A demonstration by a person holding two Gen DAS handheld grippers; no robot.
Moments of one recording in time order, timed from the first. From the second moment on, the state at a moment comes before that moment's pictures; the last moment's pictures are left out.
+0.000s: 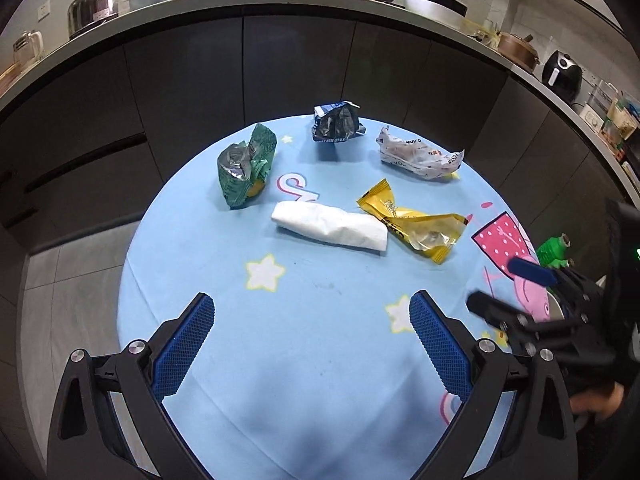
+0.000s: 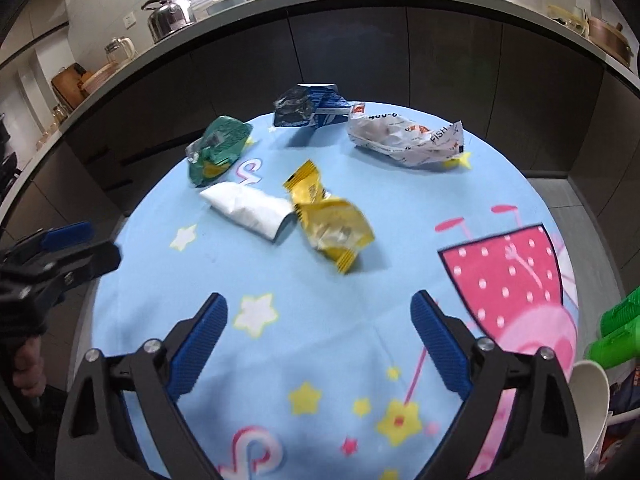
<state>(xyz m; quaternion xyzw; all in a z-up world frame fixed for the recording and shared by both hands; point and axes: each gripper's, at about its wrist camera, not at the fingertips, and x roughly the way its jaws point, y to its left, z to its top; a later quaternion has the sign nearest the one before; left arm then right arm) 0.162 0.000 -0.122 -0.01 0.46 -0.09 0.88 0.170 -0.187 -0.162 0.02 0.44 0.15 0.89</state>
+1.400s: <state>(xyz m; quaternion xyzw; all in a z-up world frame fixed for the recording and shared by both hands) 0.282 -0.037 -0.195 0.02 0.53 -0.17 0.83 0.157 -0.223 -0.178 0.08 0.43 0.13 0.89</state>
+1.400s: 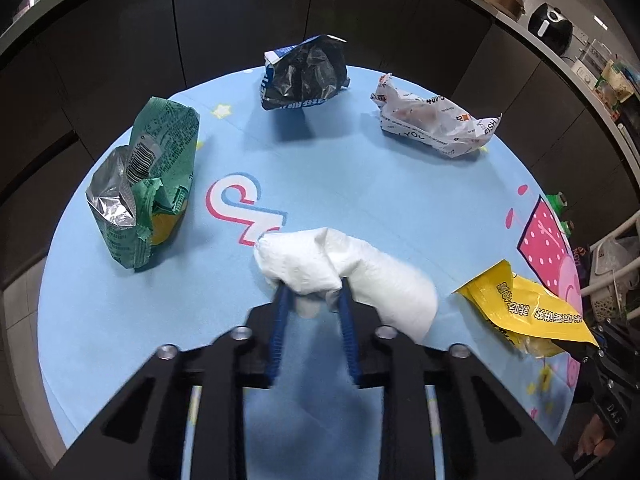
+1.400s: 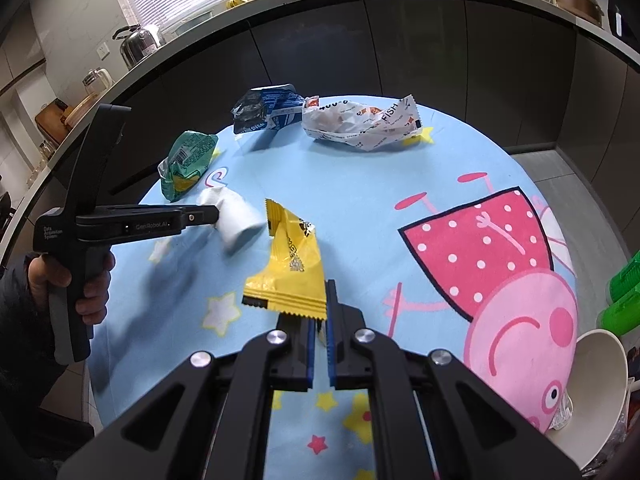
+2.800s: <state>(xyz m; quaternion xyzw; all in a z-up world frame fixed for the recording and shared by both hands) 0.148 -0.129 -0.064 0.05 0.40 -0.30 0.86 0.041 -0.286 -0.098 0.11 0.31 0.08 0.94</state>
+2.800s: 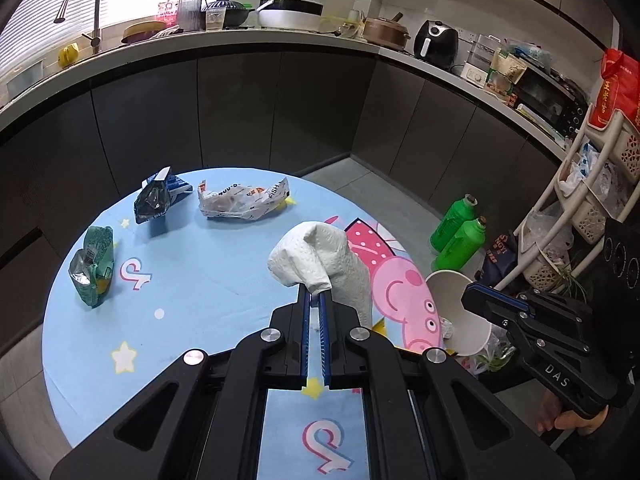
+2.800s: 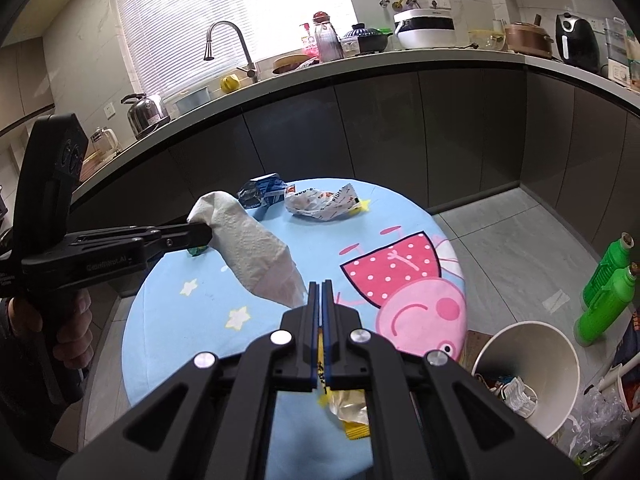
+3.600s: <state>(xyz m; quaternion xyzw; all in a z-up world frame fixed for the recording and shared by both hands) 0.141 -0.122 -0.064 0.03 0.41 -0.30 0.86 0.045 -0.299 -0.191 0.16 0.44 0.09 0.88</state>
